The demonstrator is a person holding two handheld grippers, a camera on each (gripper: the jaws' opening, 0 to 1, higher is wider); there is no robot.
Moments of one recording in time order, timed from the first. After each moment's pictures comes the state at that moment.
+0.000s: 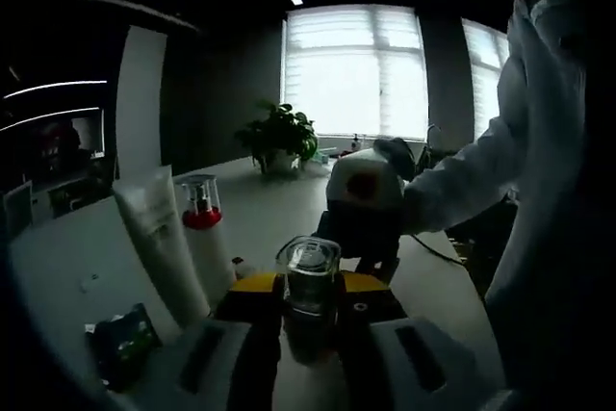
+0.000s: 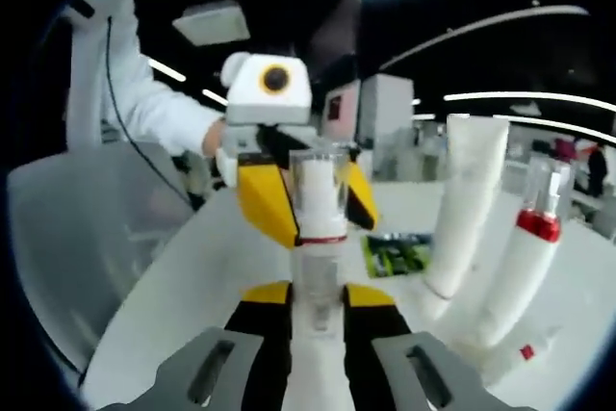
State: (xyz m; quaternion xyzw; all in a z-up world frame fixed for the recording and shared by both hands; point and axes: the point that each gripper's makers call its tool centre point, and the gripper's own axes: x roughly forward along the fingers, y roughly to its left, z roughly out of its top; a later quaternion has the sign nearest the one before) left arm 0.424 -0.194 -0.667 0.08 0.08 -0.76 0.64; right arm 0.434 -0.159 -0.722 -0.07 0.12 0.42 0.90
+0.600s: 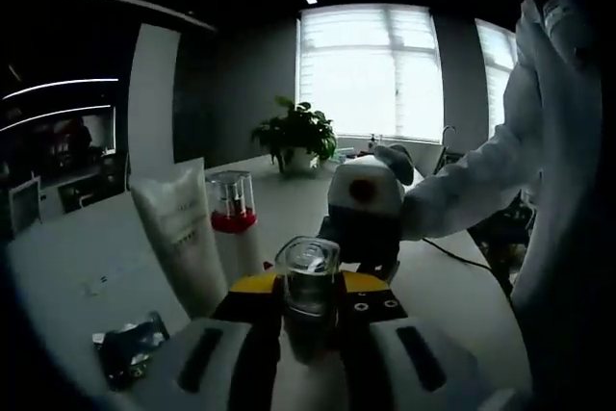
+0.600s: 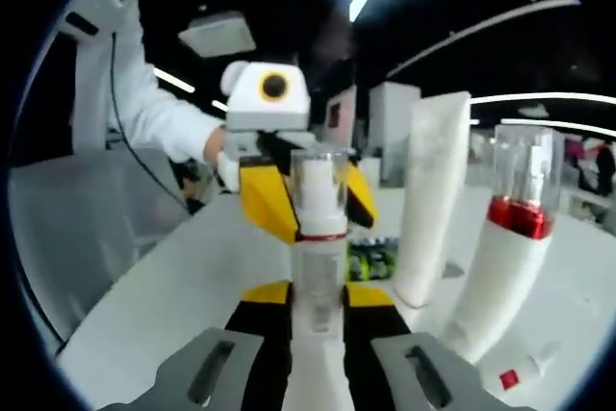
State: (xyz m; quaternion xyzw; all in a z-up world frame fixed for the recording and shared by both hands) left arm 0.458 -0.213 -0.671 0.08 0.08 -0.74 0.66; right arm 0.462 -0.181 -0.724 -0.06 0.10 0.45 0.89
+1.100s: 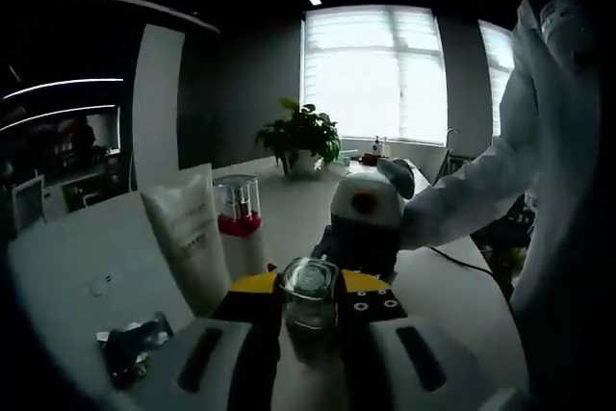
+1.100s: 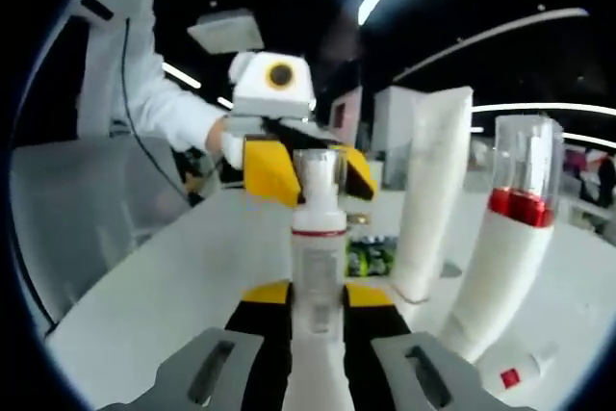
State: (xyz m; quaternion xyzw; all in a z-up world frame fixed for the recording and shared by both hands) left arm 0.461 -0.208 -0.661 0.07 0.08 -0.74 0.67; right arm 0.460 -0.184 -0.734 -0.06 0.09 0.45 0.89
